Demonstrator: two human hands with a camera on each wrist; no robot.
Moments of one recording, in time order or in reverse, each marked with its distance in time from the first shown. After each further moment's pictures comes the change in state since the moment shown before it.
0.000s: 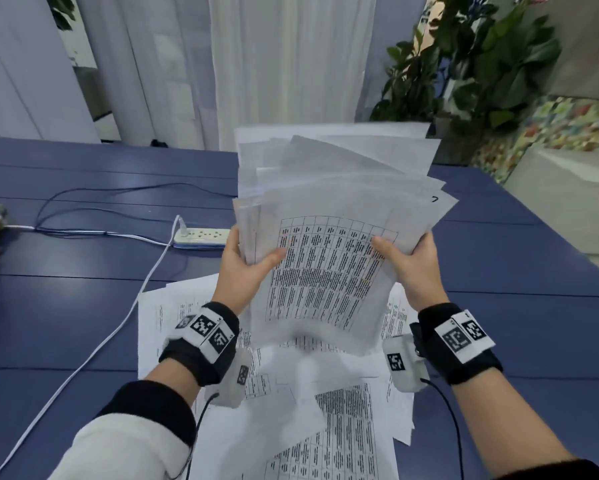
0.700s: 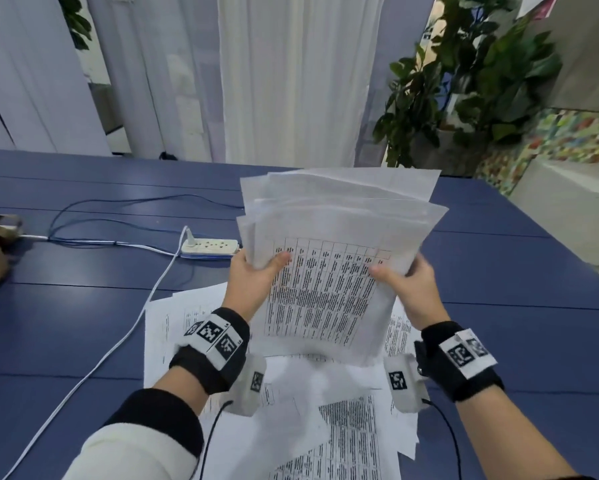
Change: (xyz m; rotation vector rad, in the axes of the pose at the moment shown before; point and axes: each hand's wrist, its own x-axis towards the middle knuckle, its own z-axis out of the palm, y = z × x) left_hand 0.000 0.008 0.008 -0.027 0.054 -0.054; right_hand -0.005 0.014 -0.004 0.013 -0.058 0.050
